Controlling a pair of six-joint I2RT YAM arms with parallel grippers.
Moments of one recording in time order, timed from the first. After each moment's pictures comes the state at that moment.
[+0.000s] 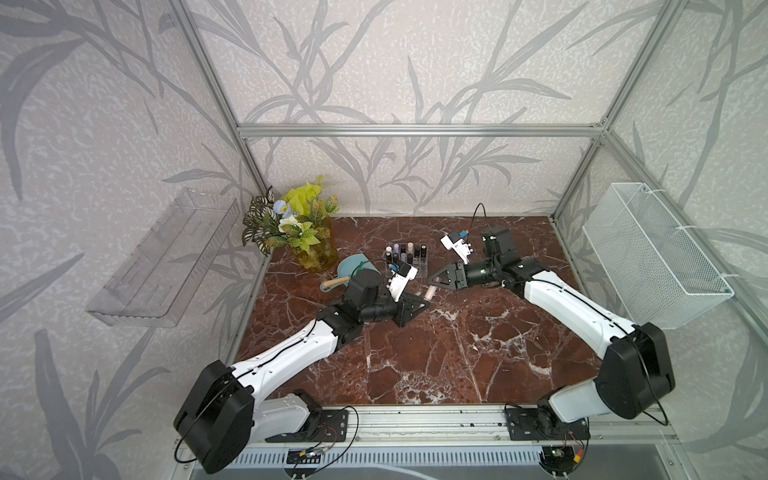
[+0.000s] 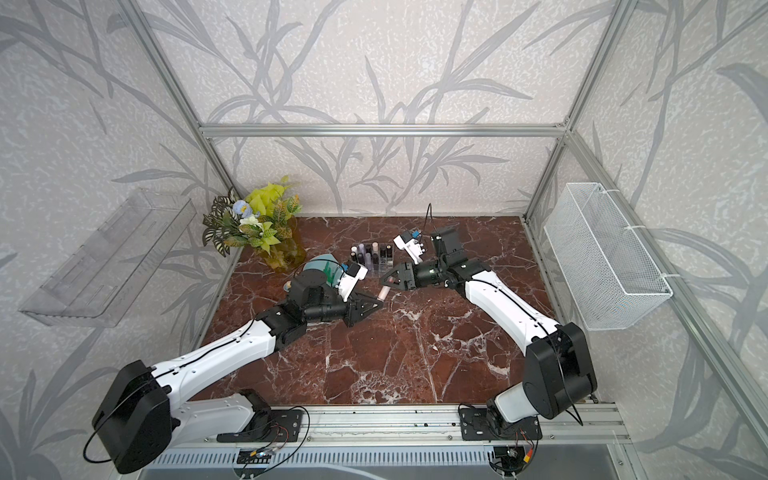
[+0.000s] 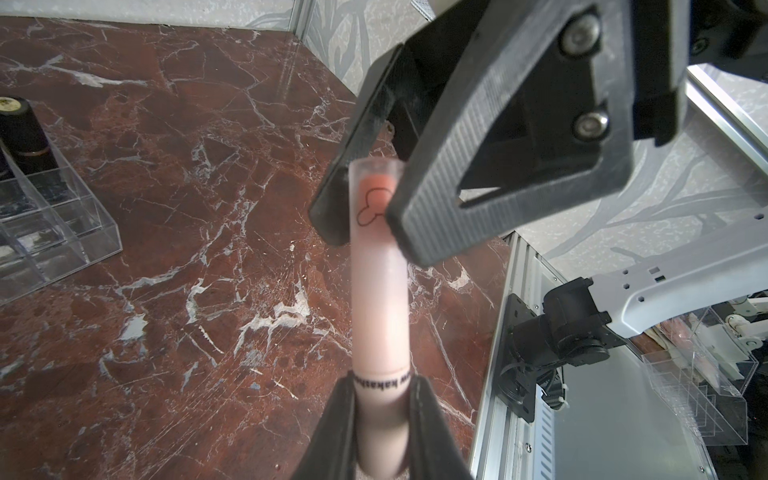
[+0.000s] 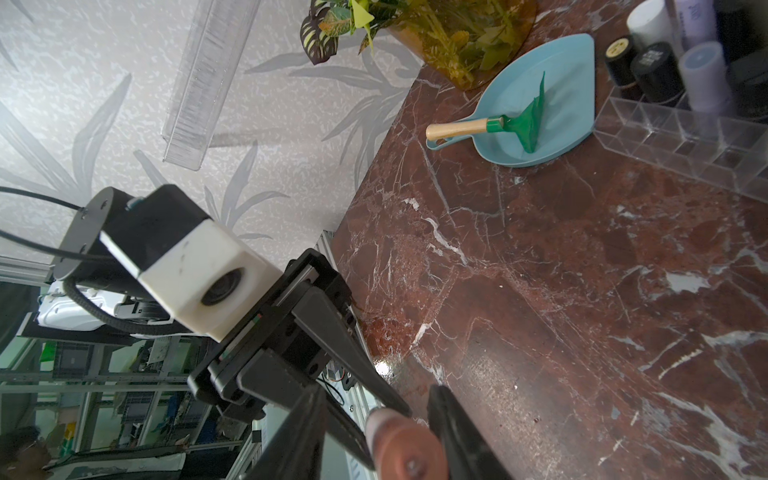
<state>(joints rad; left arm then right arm) -0.65 1.22 0.72 0.08 0.55 -0.32 0.43 1.48 1.15 -0.35 -0.96 0.42</state>
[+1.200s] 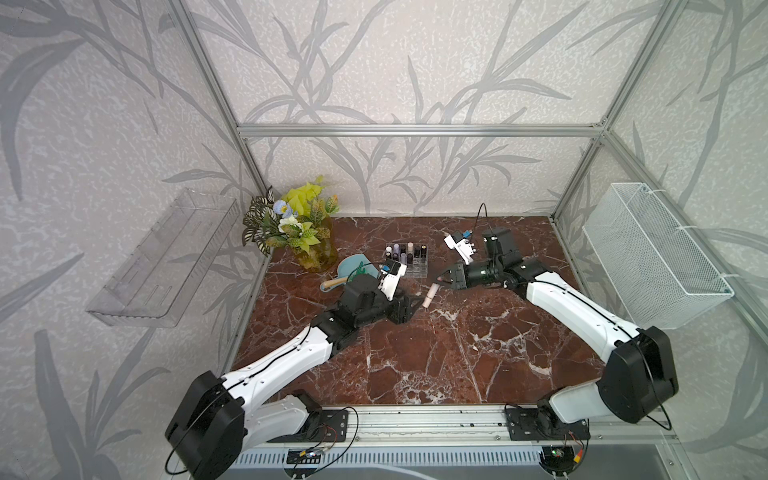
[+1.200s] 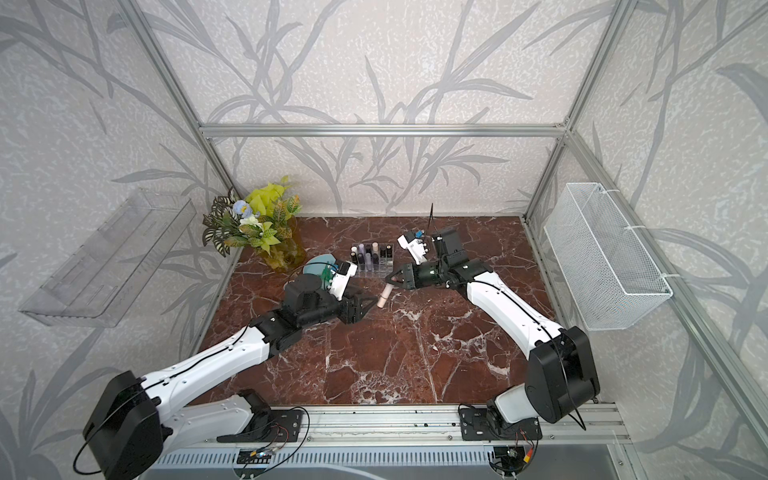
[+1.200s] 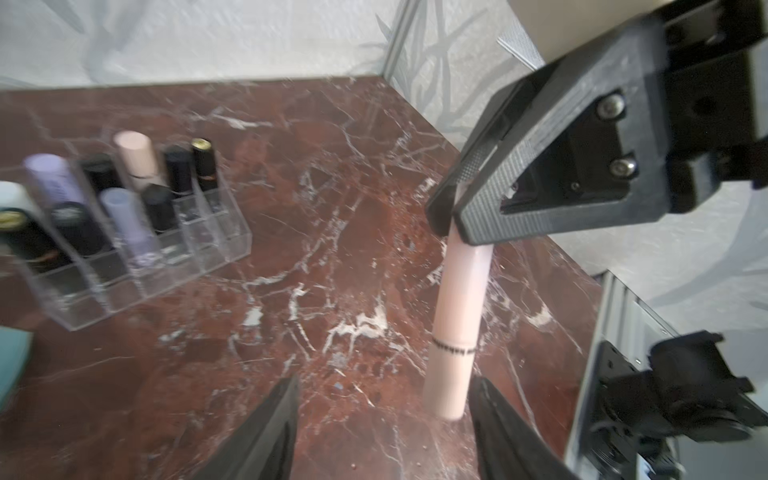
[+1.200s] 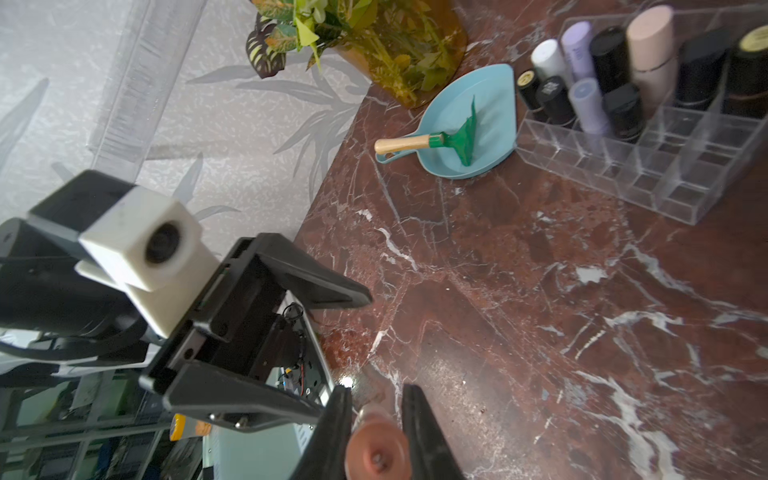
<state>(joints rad) -0.65 1.09 0.62 0.11 0.22 -0.30 0.44 1.46 1.16 -0.41 -0.76 0.37</state>
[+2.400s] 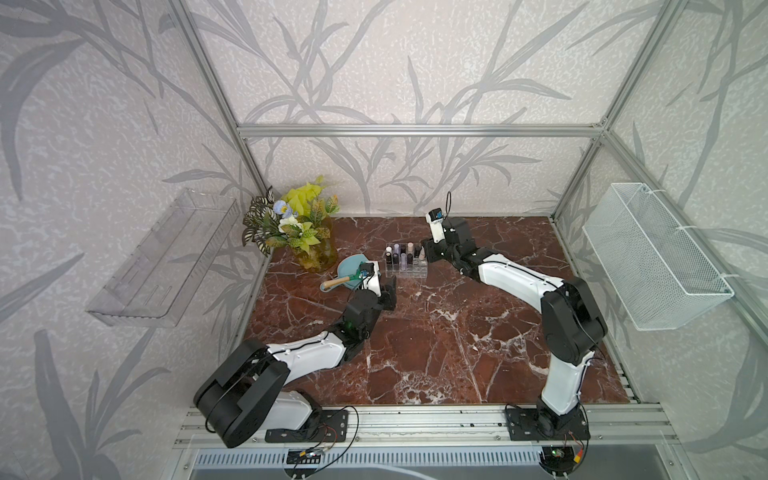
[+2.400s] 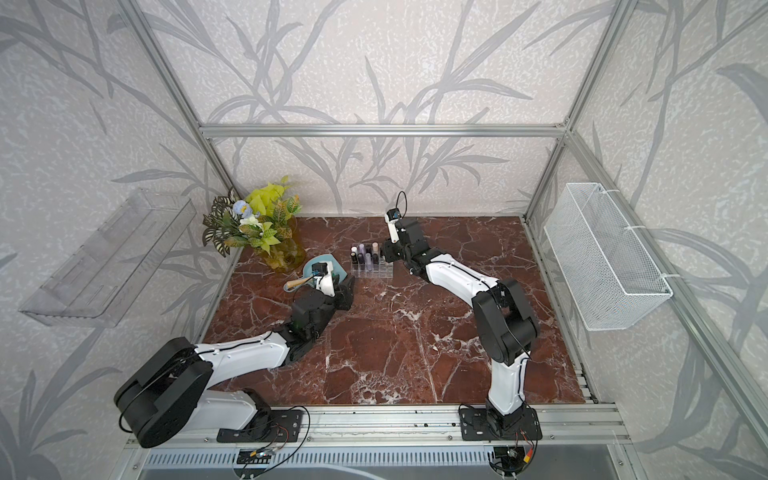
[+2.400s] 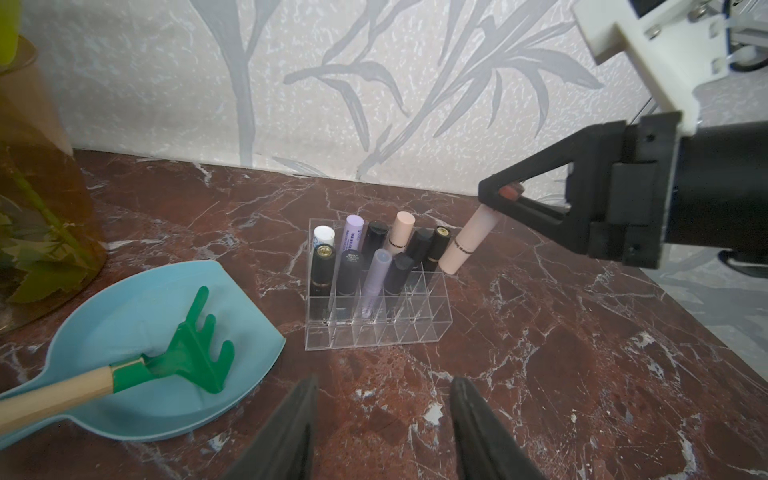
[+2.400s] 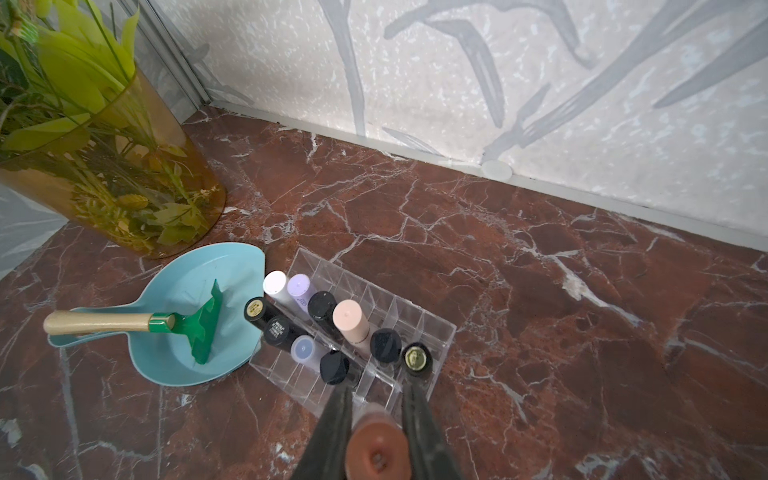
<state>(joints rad) -0.65 1.36 0.47 0.68 -0.35 -0.35 0.54 1.90 1.40 -0.02 -0.02 0.15</state>
